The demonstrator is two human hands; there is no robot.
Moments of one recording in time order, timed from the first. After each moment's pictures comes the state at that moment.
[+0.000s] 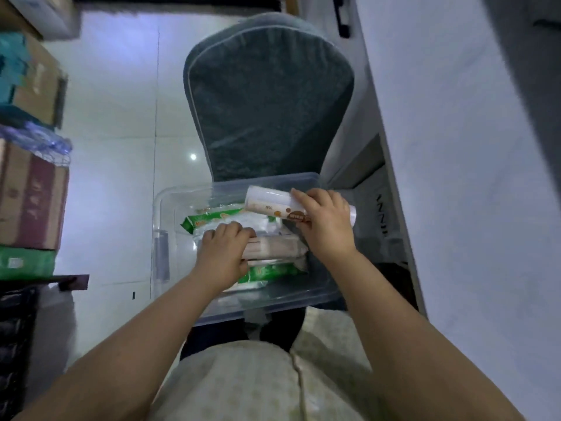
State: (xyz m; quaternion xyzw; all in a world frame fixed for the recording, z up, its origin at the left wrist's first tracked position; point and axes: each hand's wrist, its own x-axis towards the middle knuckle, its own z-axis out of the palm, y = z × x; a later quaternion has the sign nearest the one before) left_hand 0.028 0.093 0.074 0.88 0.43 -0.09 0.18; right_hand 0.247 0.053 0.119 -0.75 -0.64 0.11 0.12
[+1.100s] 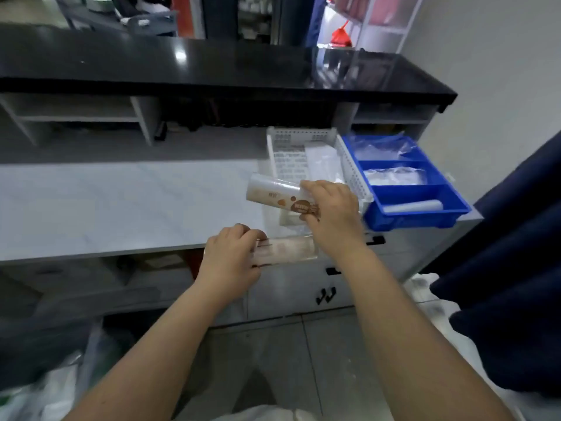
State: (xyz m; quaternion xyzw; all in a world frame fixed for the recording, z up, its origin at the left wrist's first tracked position) left_hand 0.091 -0.356 0.268 0.93 -0.31 0.01 0.19; right_hand 0.051 -0.562 0.319 -0.95 0.06 -0.24 0.18
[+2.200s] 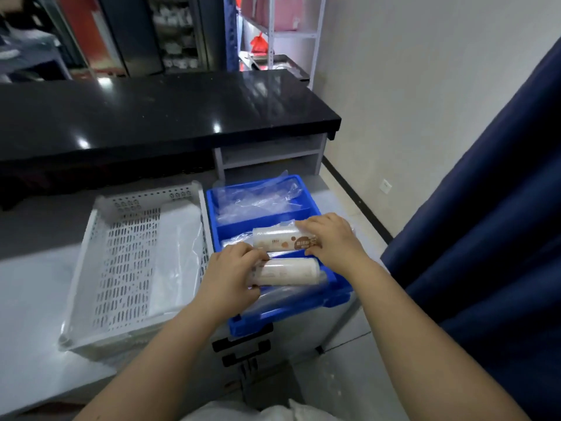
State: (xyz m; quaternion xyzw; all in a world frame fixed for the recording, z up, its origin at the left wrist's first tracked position) left_hand 0.179 -0.780 0.275 0.88 -0.43 0.00 0.19; right_hand 0.109 -1.015 0.290 -0.98 0.08 -0.09 0.14
